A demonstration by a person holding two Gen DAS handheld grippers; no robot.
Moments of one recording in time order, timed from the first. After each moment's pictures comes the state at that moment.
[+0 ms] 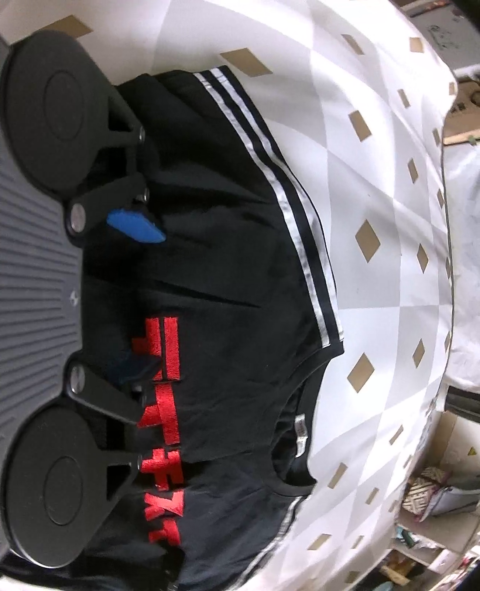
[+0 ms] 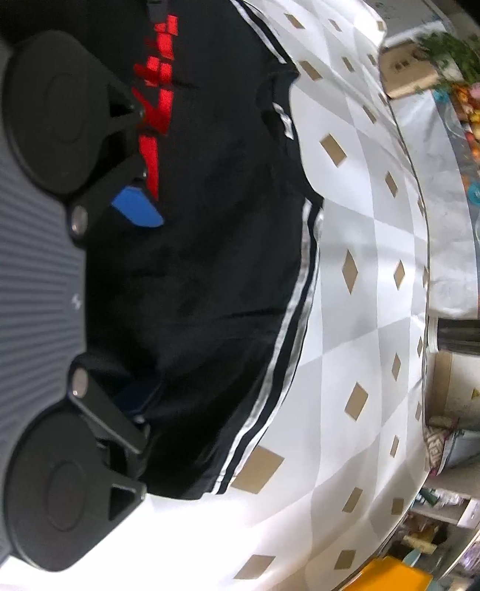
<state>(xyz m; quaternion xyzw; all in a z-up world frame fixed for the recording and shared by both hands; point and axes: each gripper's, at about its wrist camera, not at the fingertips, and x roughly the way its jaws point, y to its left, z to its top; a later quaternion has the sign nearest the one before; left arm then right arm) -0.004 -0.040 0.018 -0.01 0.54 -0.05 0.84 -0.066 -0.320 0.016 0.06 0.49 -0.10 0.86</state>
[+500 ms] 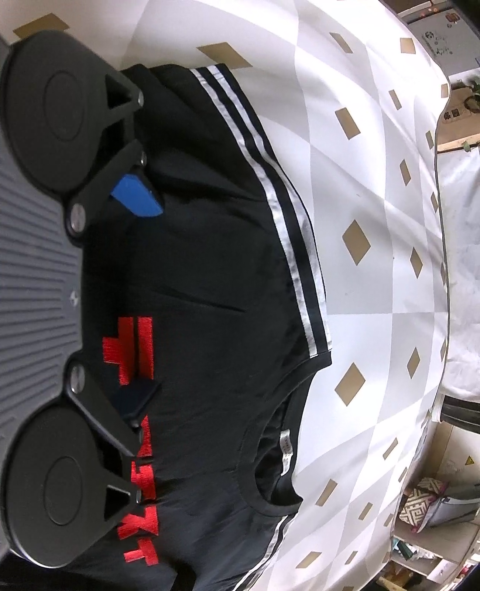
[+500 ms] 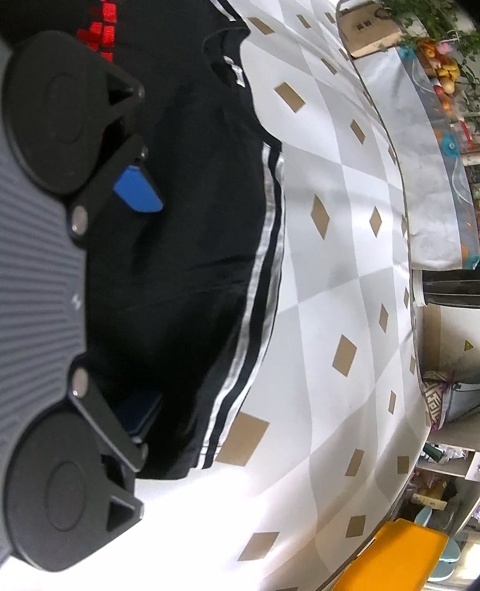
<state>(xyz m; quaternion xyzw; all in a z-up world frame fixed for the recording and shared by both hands) 0.020 -0.046 0.007 -0.01 0.53 -0.02 0.85 -0.044 -0.342 0.007 0.09 0.46 -0.16 0.87</state>
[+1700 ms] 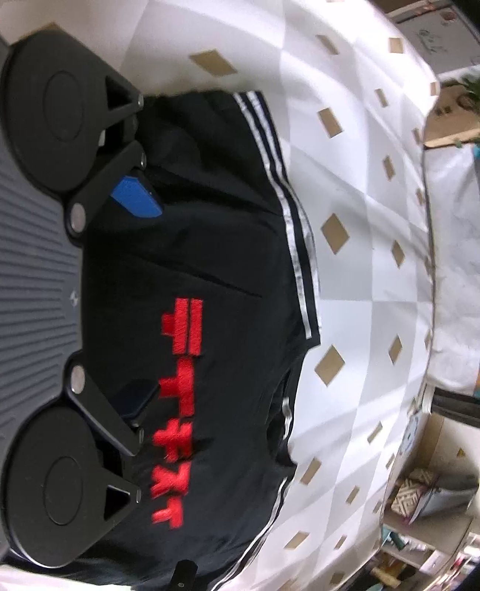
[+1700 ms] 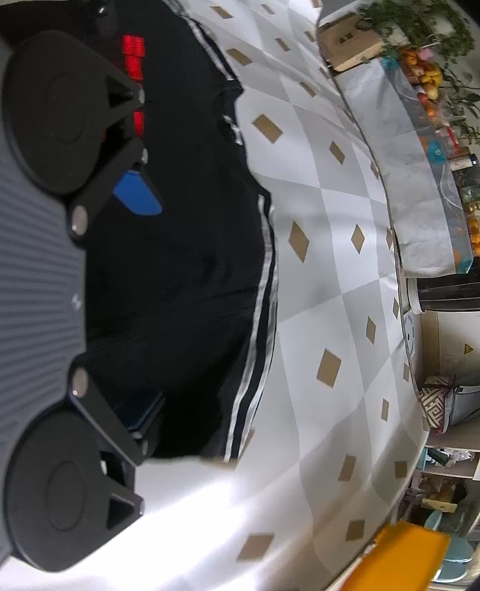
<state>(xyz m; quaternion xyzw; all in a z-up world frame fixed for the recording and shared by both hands) 0.001 -0.051 0.044 -0.01 0.51 -0.04 0.86 -0.054 -0.336 0.049 0.12 0.46 -0.14 0.87</state>
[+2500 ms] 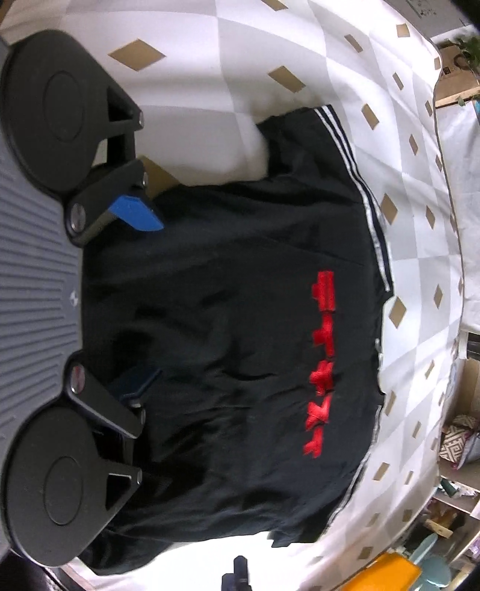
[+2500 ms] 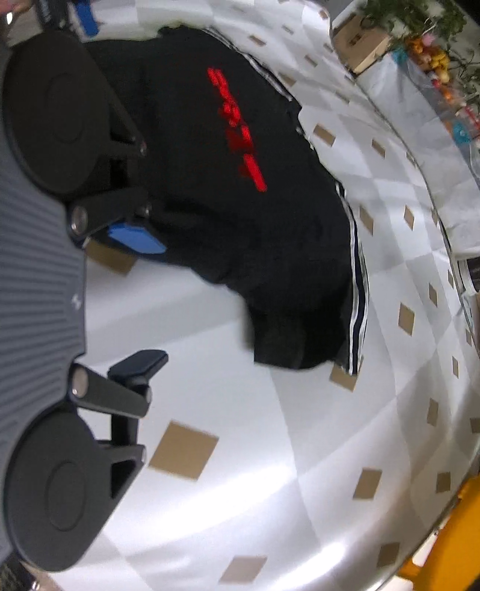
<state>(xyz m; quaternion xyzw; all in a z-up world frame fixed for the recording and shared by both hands) -0.126 -0.034 0.059 0.03 0.55 -0.11 0.83 -0.162 -0.366 0.071 0.20 0.54 -0.11 0.81</state>
